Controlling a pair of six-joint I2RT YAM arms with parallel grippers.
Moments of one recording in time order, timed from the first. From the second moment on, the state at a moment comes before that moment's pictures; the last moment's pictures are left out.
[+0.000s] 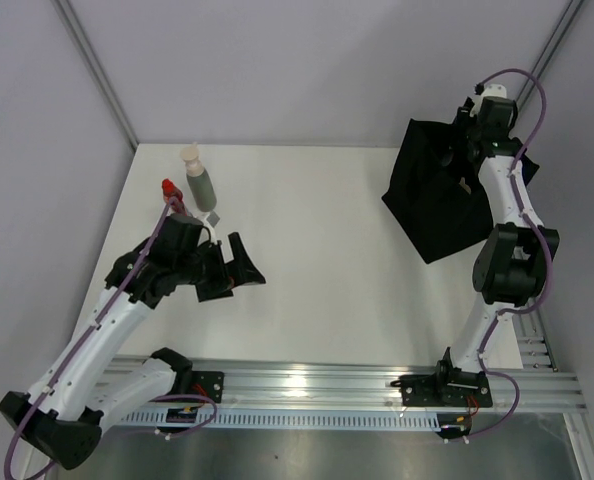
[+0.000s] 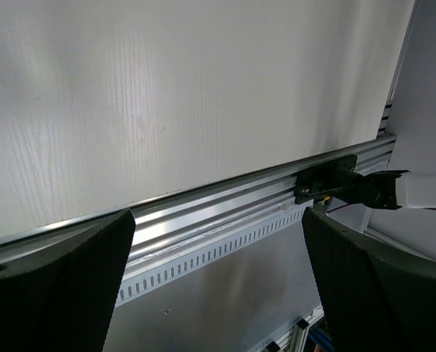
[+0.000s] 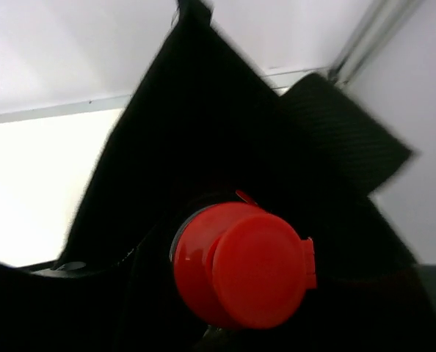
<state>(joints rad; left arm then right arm) -0.46 0.90 1.01 -0.99 0.30 -0.75 -0.12 1.94 1.86 -0.35 0.04 0.00</state>
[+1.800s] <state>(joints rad) -0.18 1.21 1.46 -0.91 -0.20 -0.66 0.38 1.63 1.86 -0.38 0.10 0.20</state>
